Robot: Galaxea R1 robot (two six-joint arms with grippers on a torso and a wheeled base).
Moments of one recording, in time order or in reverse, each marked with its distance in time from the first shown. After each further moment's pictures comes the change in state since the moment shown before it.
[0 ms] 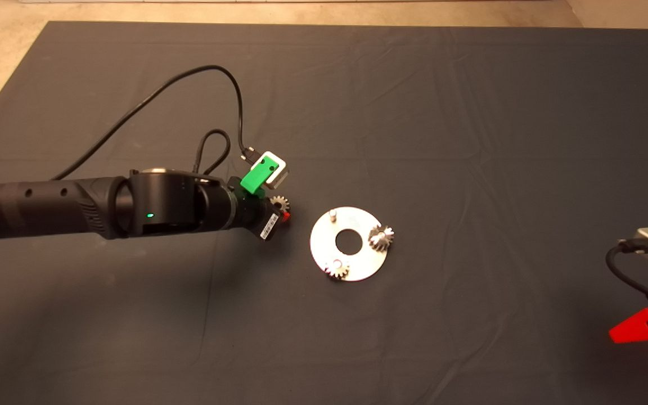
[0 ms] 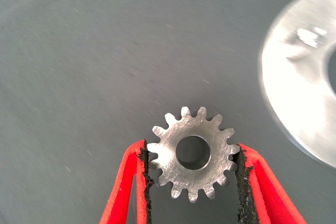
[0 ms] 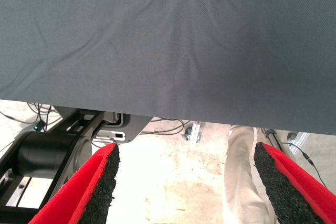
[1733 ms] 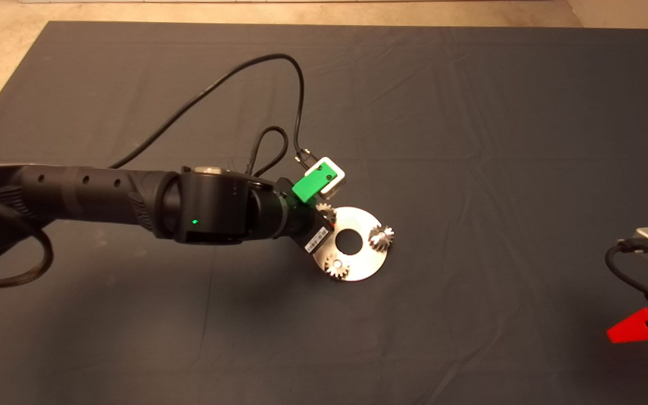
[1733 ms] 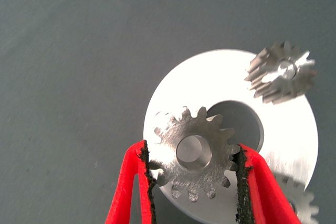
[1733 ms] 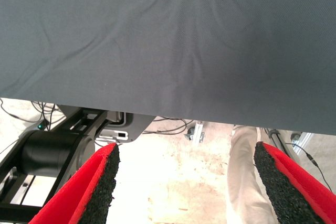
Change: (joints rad) left arm -0.047 0.223 0.018 -0.016 0.126 0.014; right arm 0.000 0.000 0.000 0.006 0.012 0.000
